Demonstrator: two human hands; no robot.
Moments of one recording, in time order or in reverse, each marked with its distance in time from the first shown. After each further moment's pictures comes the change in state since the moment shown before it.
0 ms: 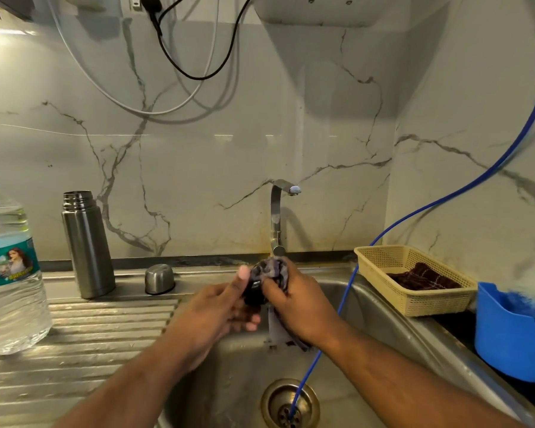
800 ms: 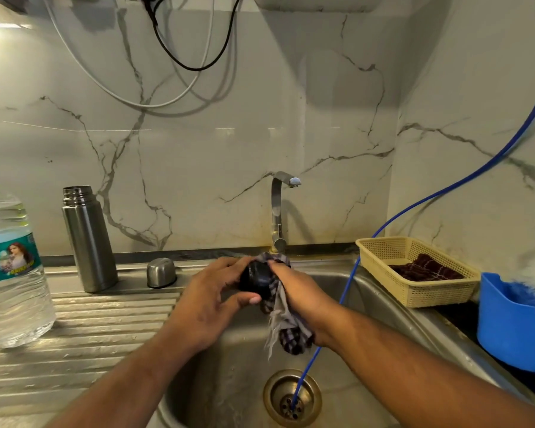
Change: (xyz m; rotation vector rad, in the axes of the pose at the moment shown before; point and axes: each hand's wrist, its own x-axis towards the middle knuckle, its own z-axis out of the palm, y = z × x) left_hand 0.002 0.003 -0.010 0.712 0.065 0.413; right_hand -0.002 -0.011 0.001 0.677 -0.153 0.531
